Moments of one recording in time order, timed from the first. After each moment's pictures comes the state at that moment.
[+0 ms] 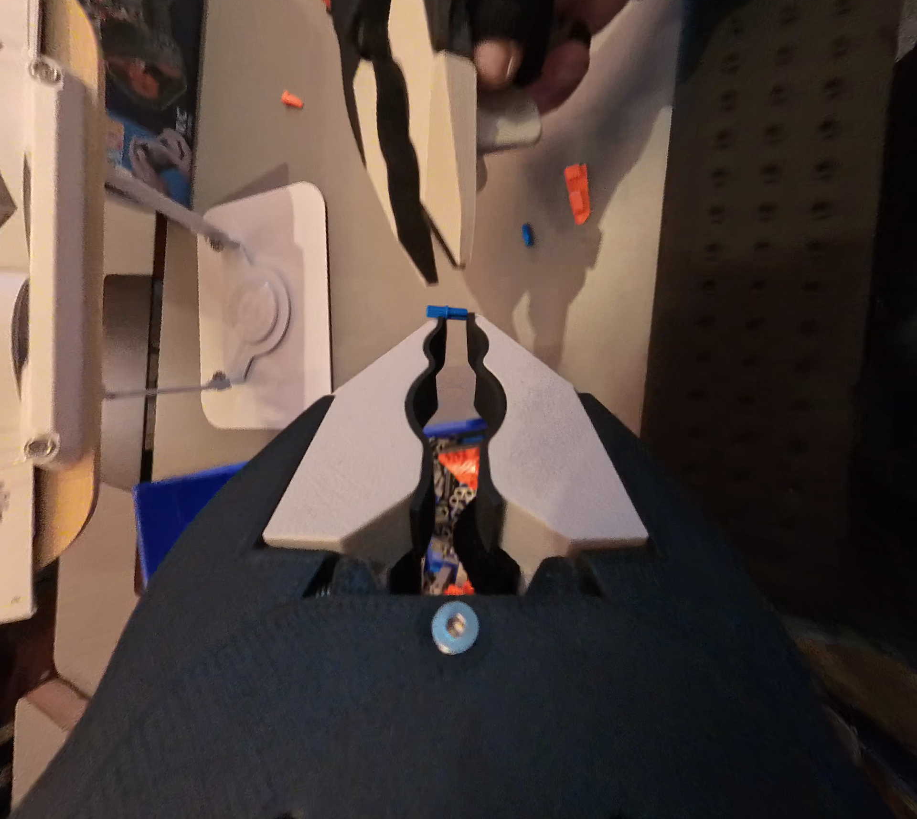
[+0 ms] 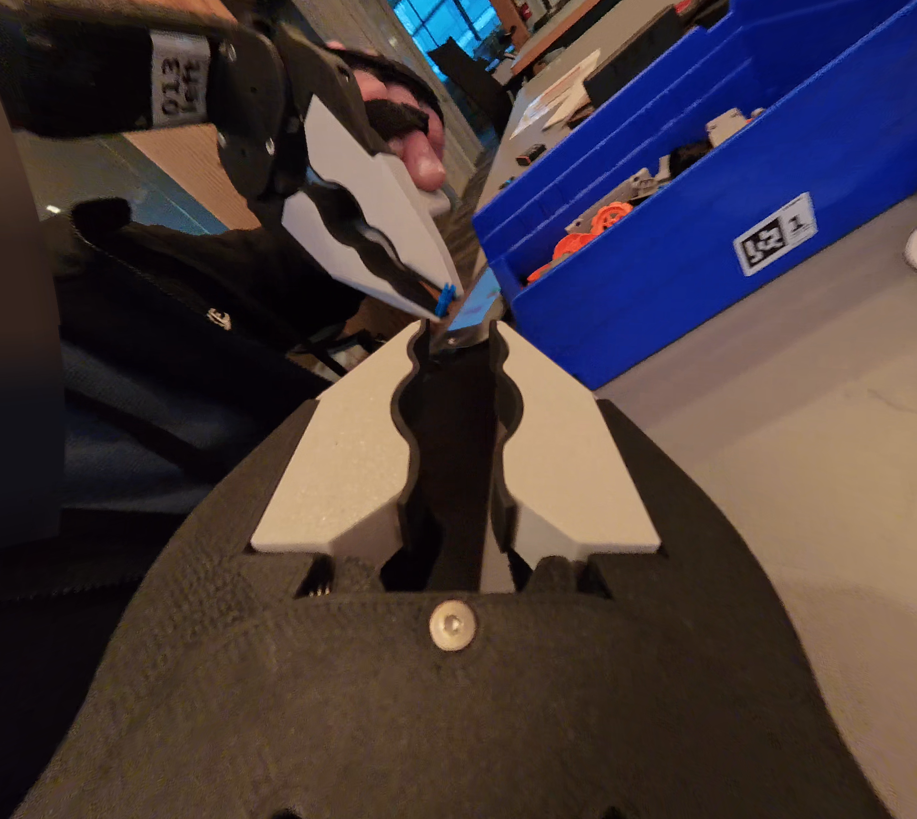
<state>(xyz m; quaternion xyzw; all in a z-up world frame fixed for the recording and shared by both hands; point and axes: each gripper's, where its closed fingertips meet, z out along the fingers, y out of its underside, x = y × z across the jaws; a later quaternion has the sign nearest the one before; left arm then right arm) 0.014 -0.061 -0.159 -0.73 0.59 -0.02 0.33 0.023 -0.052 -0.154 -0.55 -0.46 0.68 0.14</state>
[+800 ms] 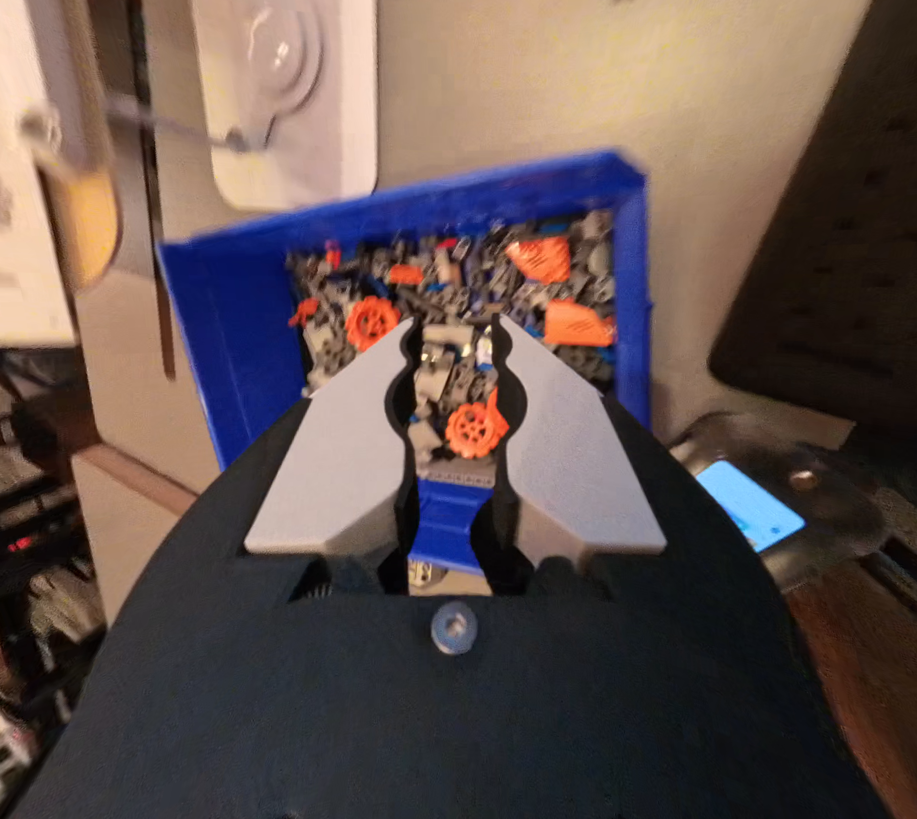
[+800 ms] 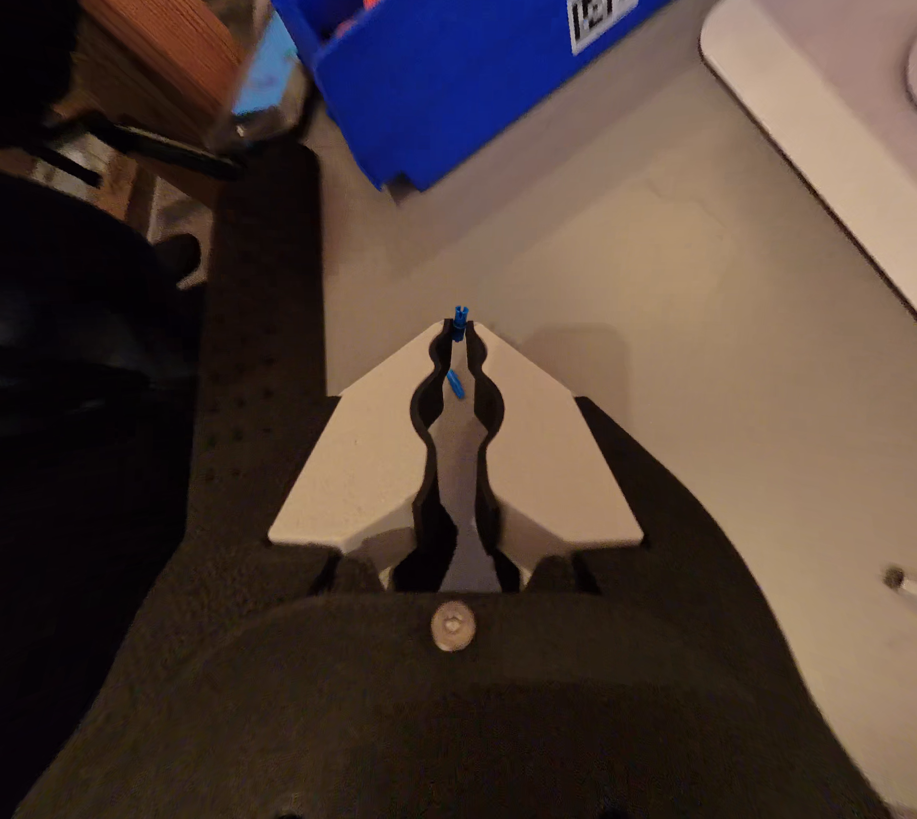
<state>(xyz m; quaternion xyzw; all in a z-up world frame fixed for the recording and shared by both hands) -0.112 -0.050 -0.166 -0.81 0.54 0.09 0.22 0.063 -0.015 -0.238 -0.66 -0.60 0.43 0.15</state>
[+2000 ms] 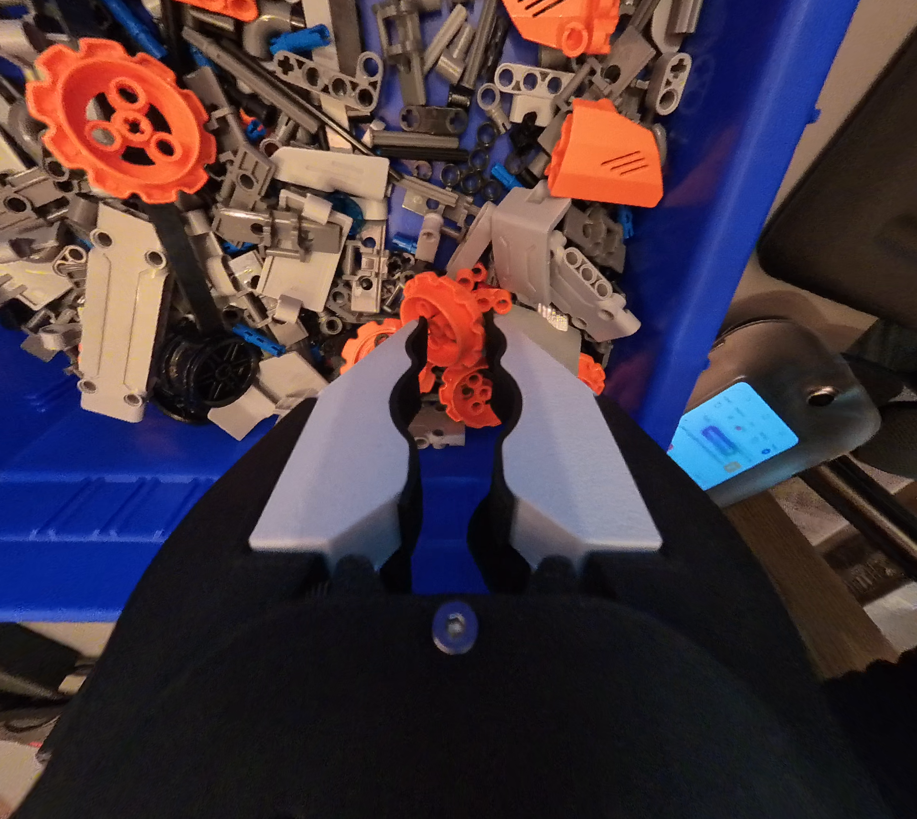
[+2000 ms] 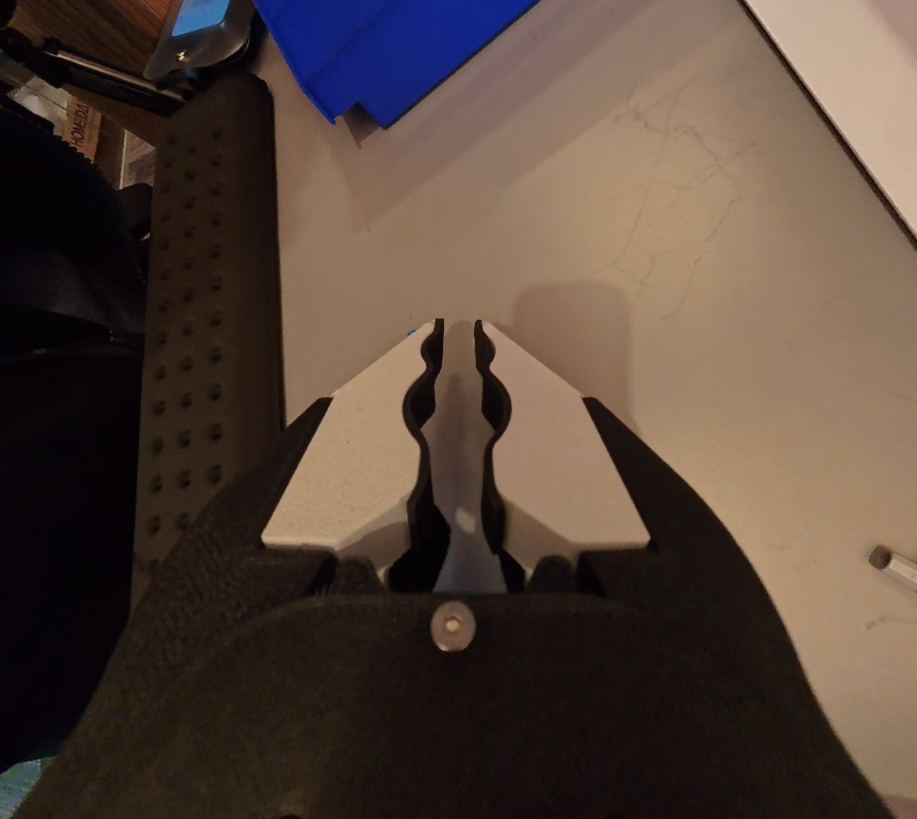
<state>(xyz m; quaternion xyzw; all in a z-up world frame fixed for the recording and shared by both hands) -0.188 -0.083 -0.271 -0.88 0.48 0.00 0.01 0.073 -0.008 -0.268 -0.67 -0.62 0.39 0.12</state>
